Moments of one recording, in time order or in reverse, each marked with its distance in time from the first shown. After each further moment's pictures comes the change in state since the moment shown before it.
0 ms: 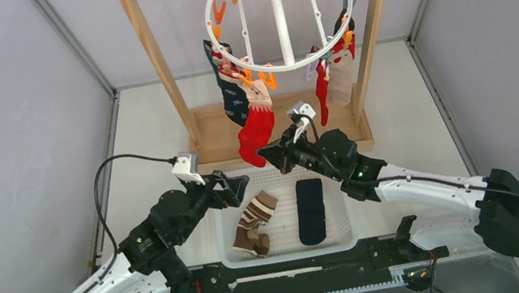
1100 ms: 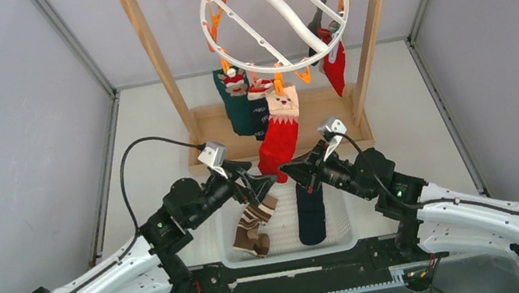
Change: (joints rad) left arm 0.000 0.180 0.014 0.342 0.308 0.120; right arm 0.120 -0.381 -0.133 -0.200 0.085 0.001
